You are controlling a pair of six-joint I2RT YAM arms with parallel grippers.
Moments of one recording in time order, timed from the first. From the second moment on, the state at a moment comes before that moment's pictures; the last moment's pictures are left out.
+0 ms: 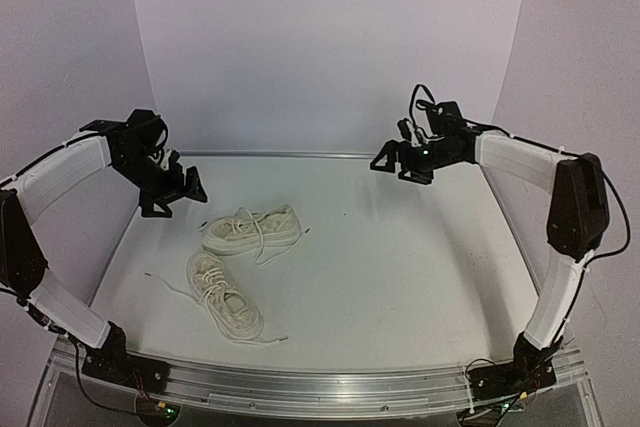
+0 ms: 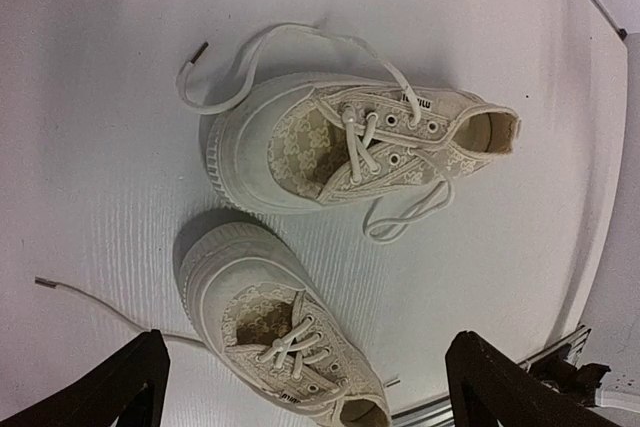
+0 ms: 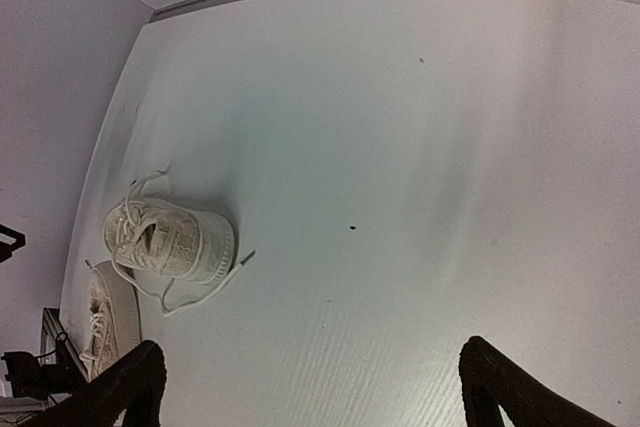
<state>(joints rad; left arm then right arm) -0.25 1.45 1.31 -1.00 0.28 -0.46 0.37 1.87 1.56 -0.47 -0.43 0.34</state>
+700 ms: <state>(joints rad) -0.25 1.52 1.10 -0.70 0.39 -0.70 0.71 2.58 2.38 -0.59 -0.45 0.43</state>
